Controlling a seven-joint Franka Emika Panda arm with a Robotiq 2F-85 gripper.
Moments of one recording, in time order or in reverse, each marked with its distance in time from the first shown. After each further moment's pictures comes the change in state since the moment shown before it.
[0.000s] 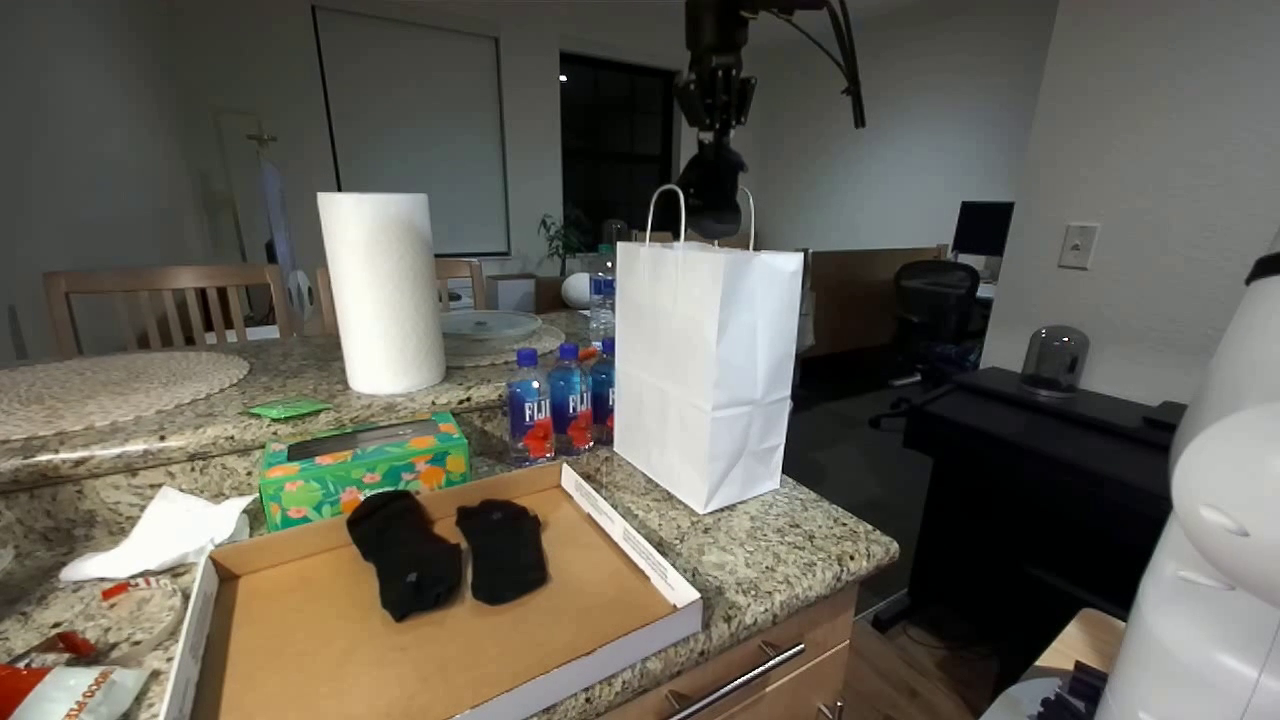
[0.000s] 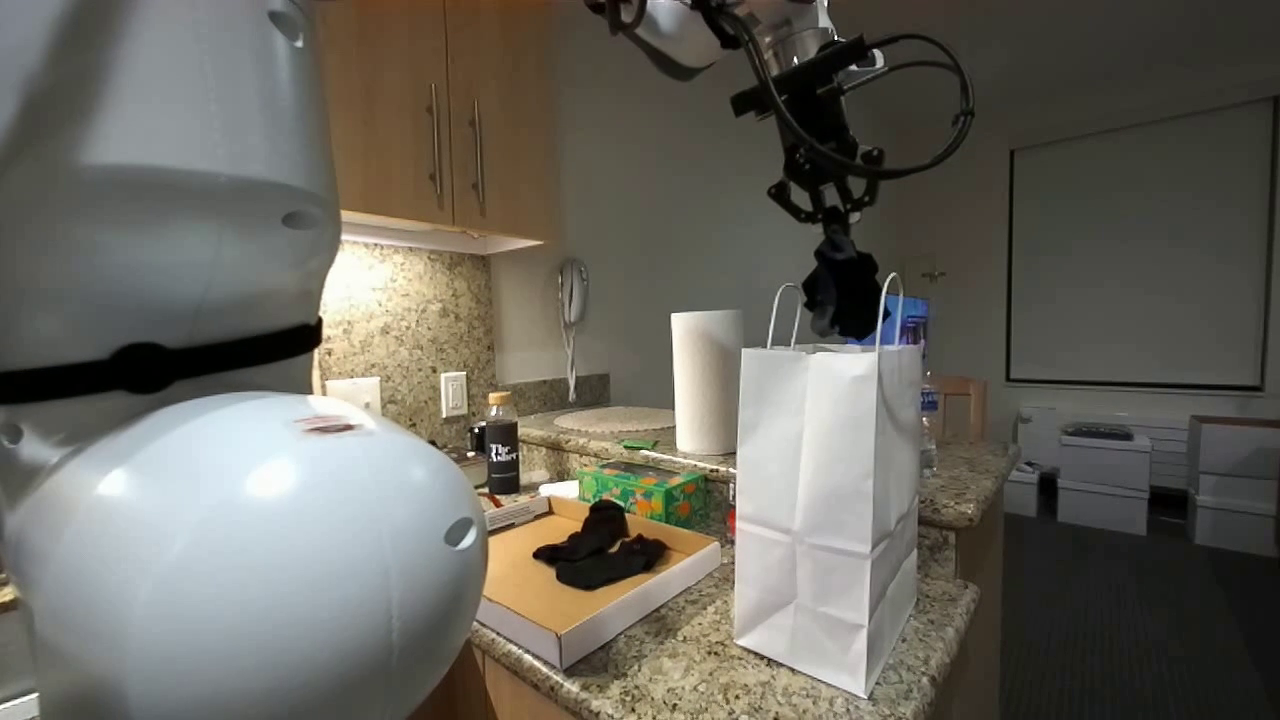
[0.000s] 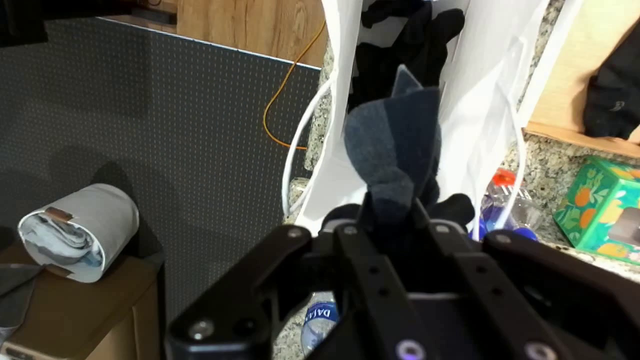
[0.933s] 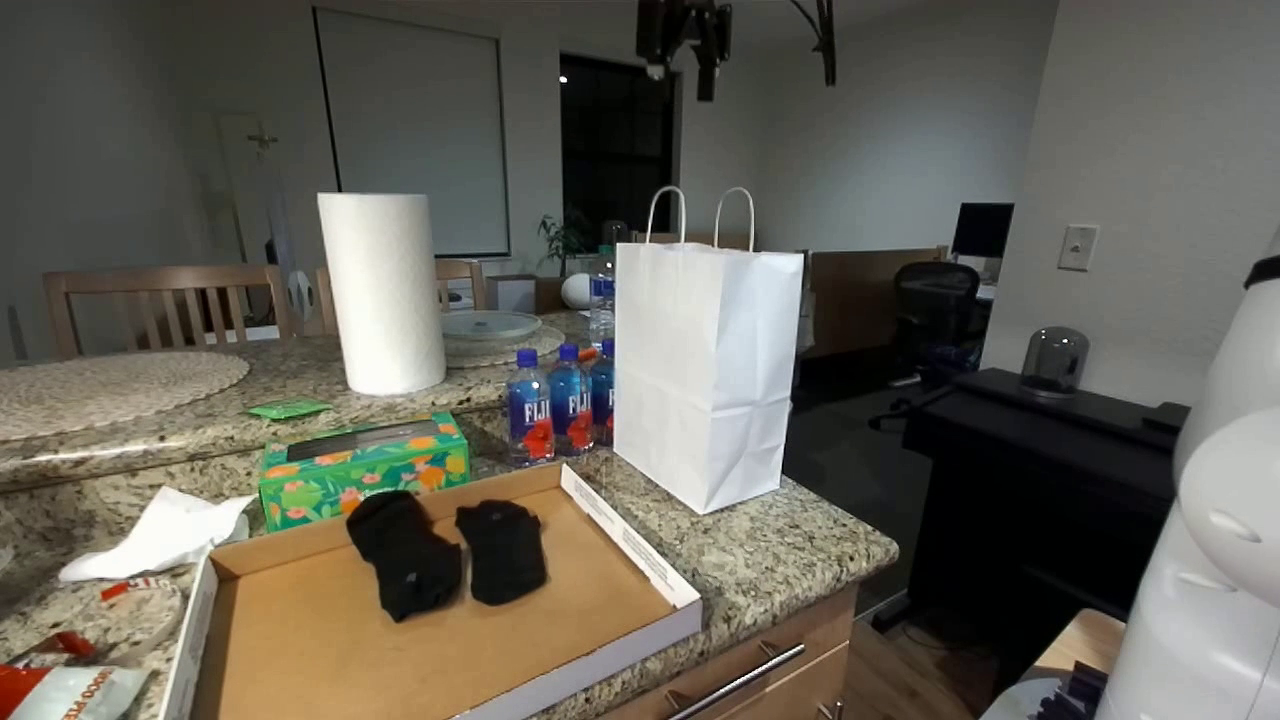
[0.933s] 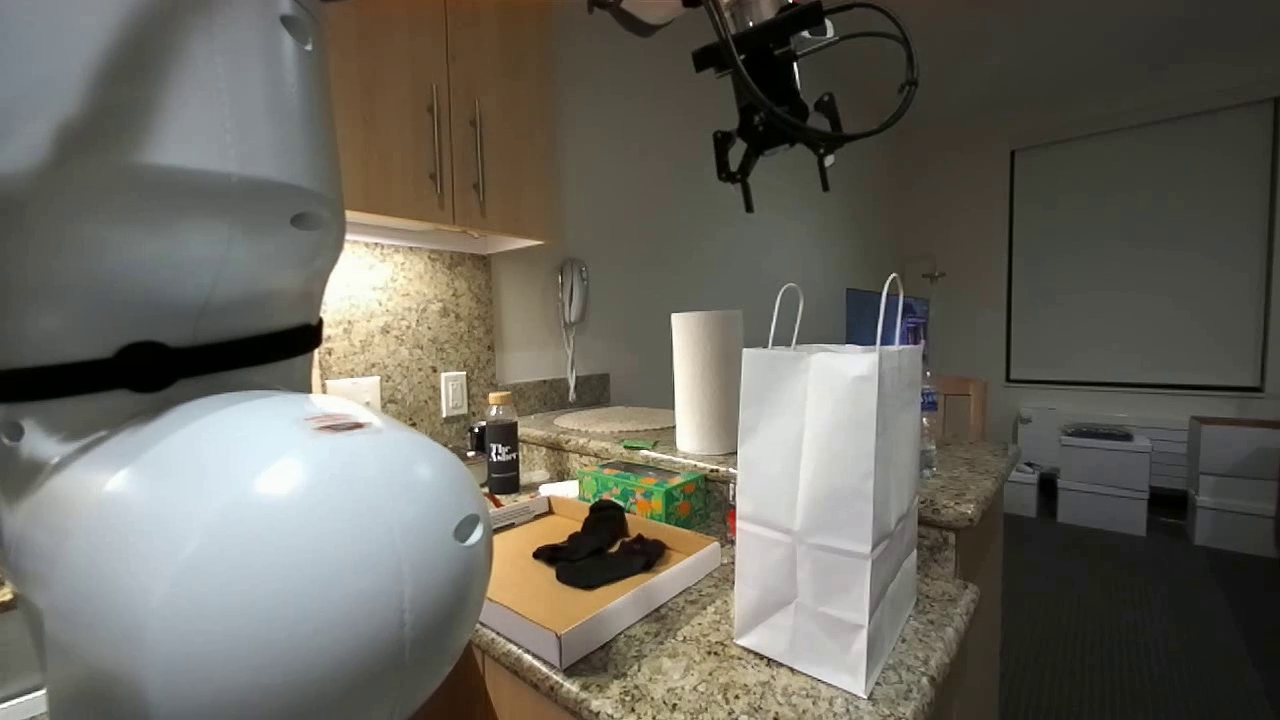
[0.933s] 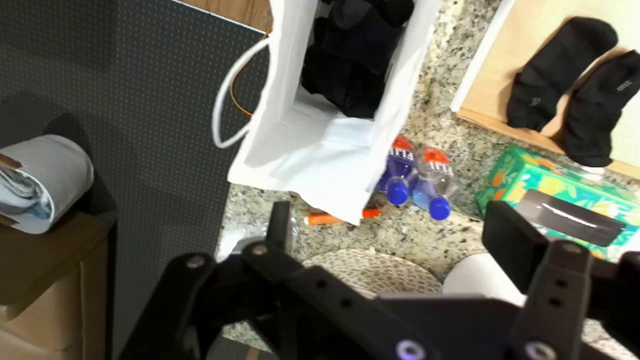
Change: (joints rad) arm 0.027 0.009 0.066 0.158 0.054 -0.117 -0.058
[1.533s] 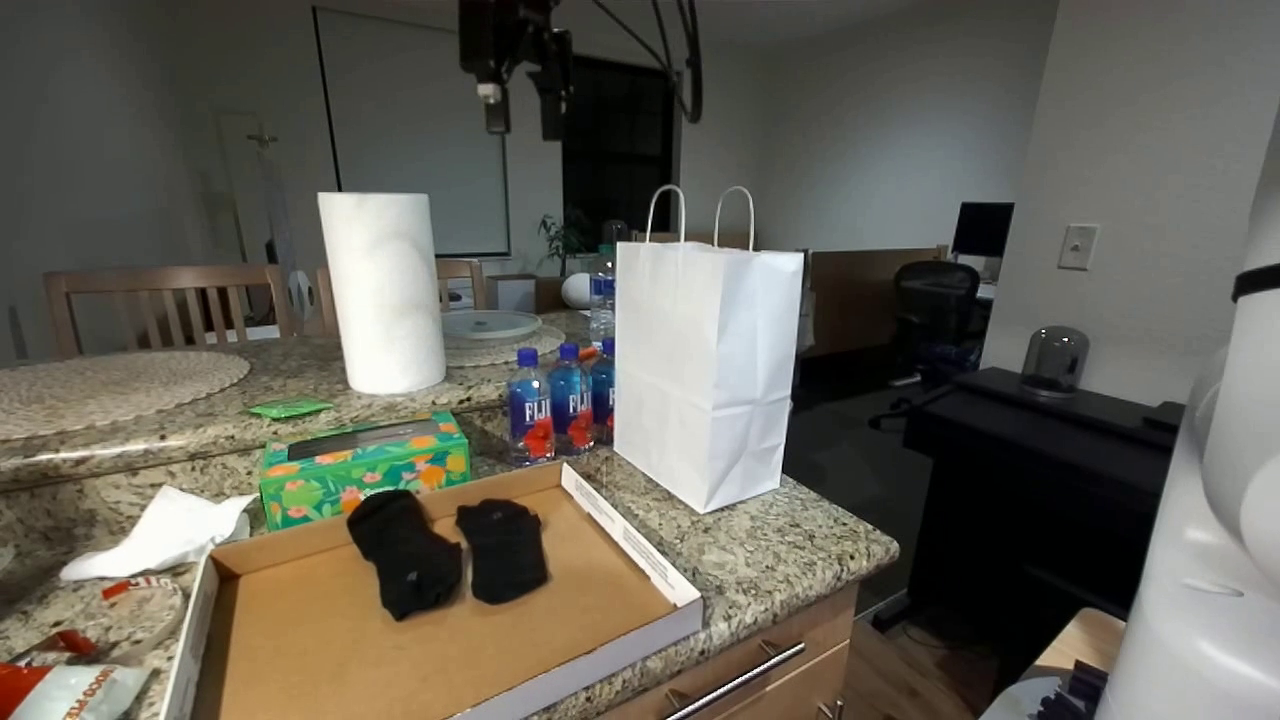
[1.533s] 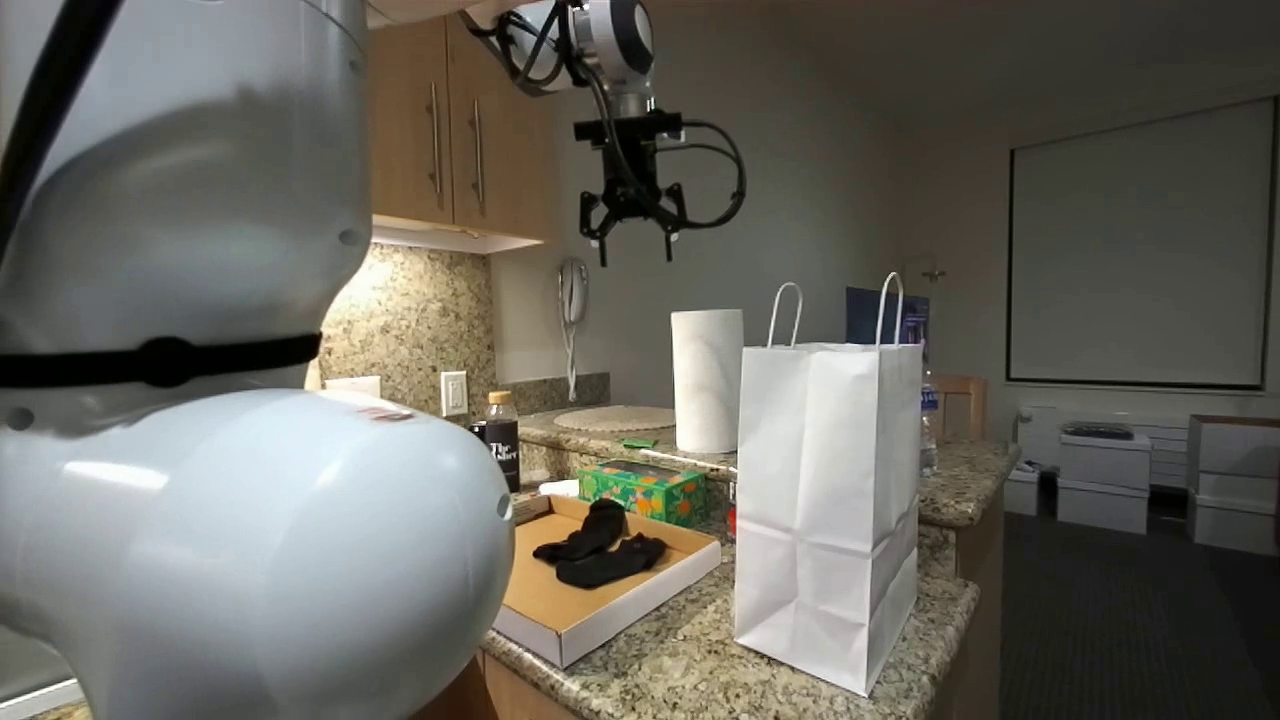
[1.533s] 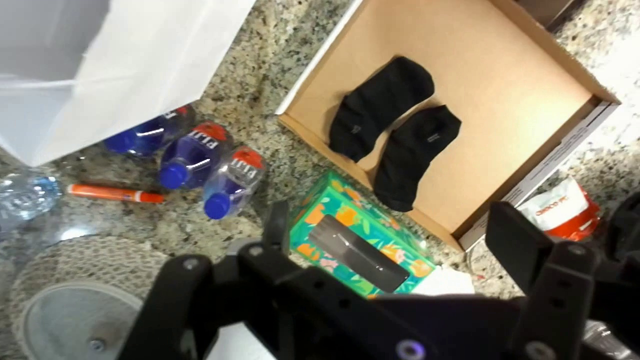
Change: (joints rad) arm 0.171 0.108 0.176 0.012 0.074 -0.051 0.024
